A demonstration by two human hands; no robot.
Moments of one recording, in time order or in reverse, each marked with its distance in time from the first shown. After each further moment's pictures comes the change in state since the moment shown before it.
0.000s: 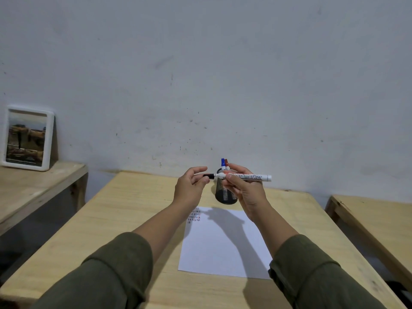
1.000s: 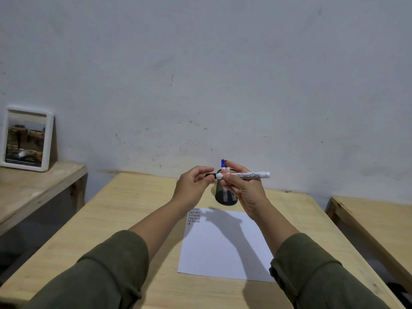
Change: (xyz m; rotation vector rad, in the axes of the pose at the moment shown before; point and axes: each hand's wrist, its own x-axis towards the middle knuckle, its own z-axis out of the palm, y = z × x) left_hand 0.003 0.011 -0.001 -0.009 -0.109 0.063; right_hand 0.002 -0.008 0.005 -0.074 -0.036 0.016
